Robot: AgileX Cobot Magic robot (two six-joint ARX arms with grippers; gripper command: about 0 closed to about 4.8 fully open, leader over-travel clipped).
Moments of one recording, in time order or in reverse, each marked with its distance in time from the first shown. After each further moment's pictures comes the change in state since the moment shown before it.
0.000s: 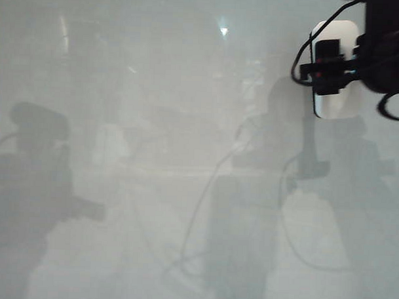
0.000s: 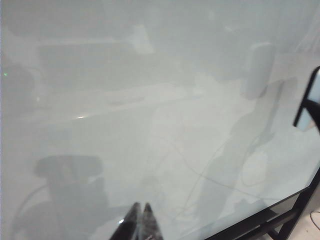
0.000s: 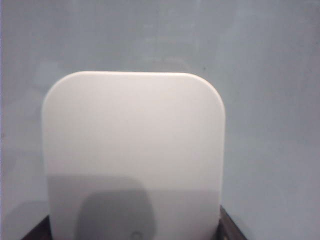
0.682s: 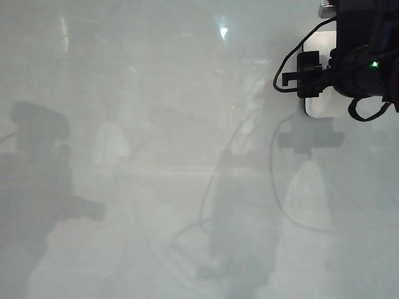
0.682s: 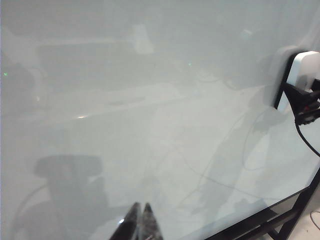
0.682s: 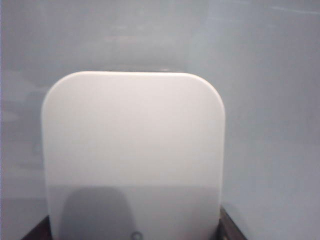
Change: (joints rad) left arm 0.000 0.000 0.000 0.000 0.000 0.000; right arm -0.043 0.191 0.214 0.015 0.057 -0.001
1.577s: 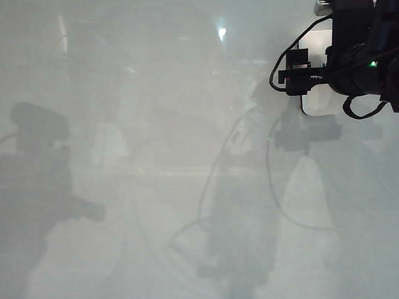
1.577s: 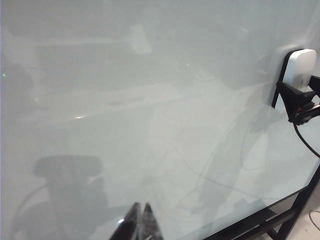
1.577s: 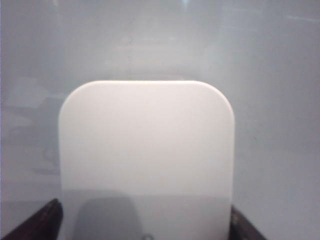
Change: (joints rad) left arm 0.000 0.000 0.000 0.000 0.000 0.000; right arm -0.008 0.012 0.018 0.000 -0.063 0.000
